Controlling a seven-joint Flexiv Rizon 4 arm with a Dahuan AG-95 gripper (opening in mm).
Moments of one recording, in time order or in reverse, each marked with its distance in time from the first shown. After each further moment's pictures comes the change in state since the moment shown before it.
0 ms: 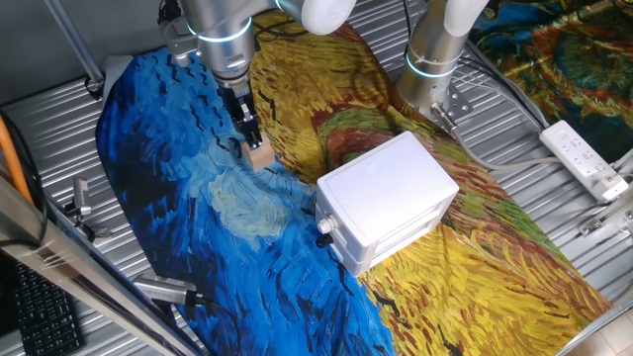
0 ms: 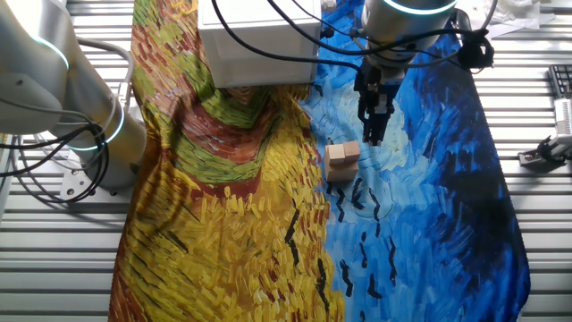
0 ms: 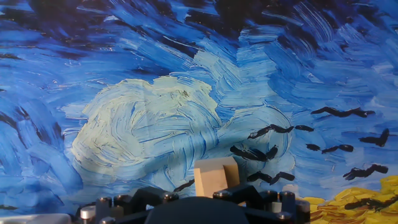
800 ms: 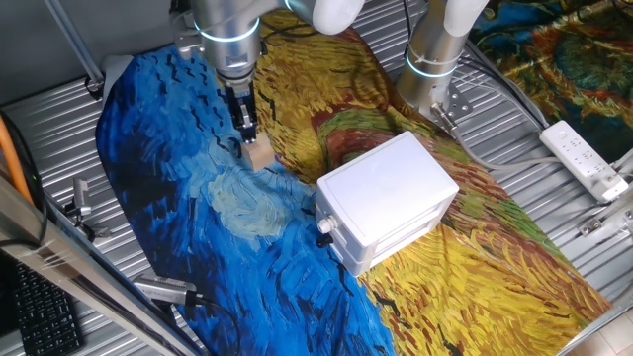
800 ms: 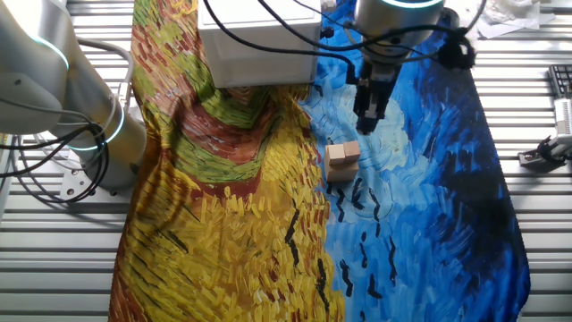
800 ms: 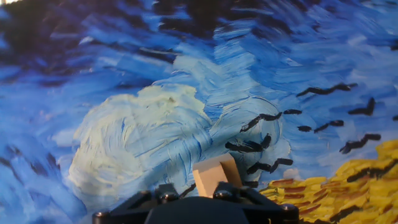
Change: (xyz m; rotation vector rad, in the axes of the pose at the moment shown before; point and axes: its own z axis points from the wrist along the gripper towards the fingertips) arm 0.001 0.000 -0.003 0.021 -0.037 0.212
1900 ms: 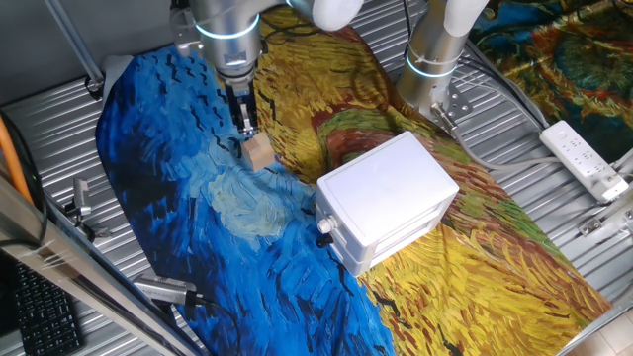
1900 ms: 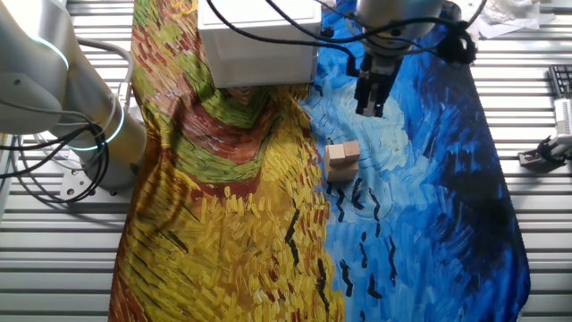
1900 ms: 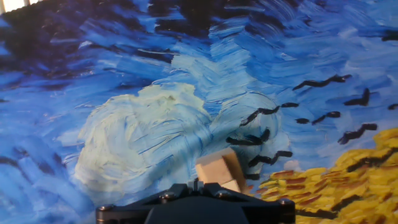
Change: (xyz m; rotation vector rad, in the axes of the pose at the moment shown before) arm 0.006 0.027 -0.006 -0.012 0.013 -0.024
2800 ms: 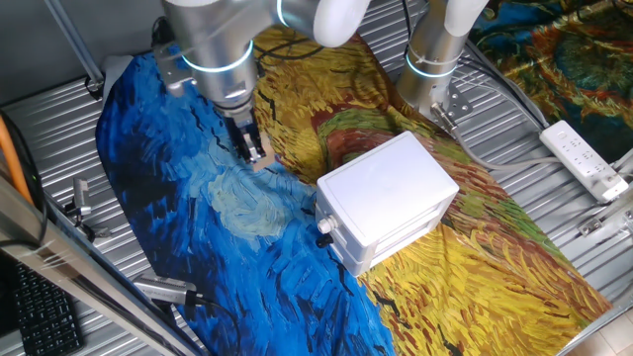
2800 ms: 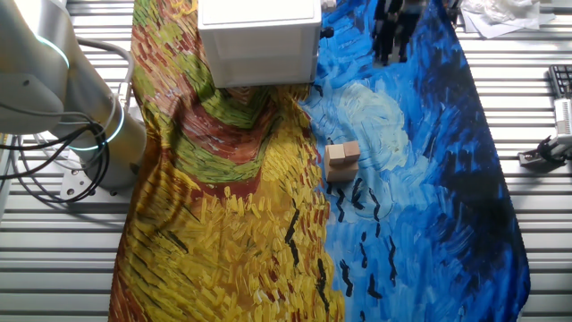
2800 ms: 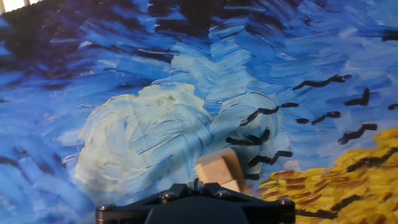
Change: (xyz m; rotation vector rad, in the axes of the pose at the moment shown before) arm -0.007 0.077 -0.029 -0.038 0.055 -0.192
